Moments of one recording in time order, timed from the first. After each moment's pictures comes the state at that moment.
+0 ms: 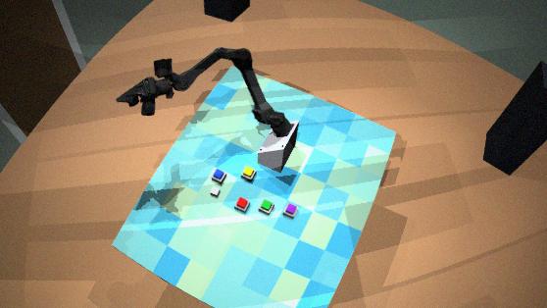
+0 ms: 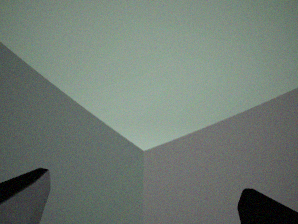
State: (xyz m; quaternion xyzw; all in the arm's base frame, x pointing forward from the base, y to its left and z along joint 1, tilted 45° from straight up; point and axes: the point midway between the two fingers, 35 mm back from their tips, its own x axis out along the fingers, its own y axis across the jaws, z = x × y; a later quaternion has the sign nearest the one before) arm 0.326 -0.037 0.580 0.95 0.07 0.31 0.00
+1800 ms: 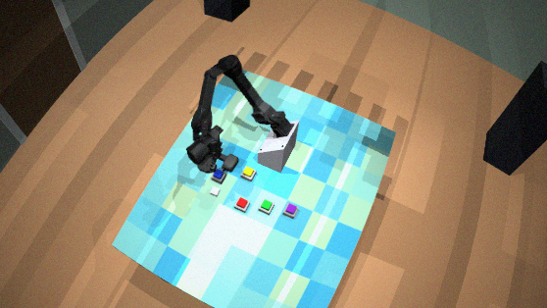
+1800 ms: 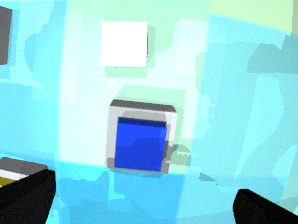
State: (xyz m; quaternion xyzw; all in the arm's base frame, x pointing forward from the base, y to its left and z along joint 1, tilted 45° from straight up) arm 0.255 -0.118 0.125 0.29 -0.62 0.25 -0.68
